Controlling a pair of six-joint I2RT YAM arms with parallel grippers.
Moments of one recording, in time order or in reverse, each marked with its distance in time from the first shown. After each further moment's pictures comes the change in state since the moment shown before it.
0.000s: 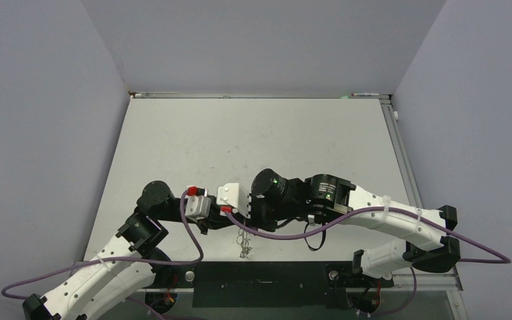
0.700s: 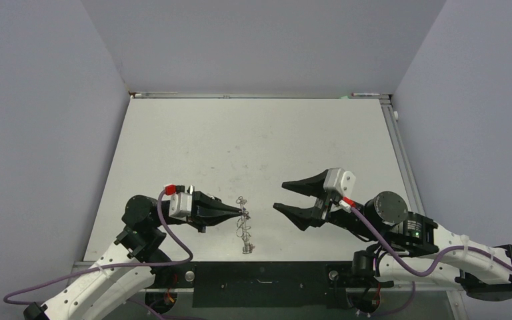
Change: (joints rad) left arm 0.013 -0.089 -0.089 0.382 -0.119 -0.275; right arm 0.000 -0.732 -0.652 0.851 0.218 0.150
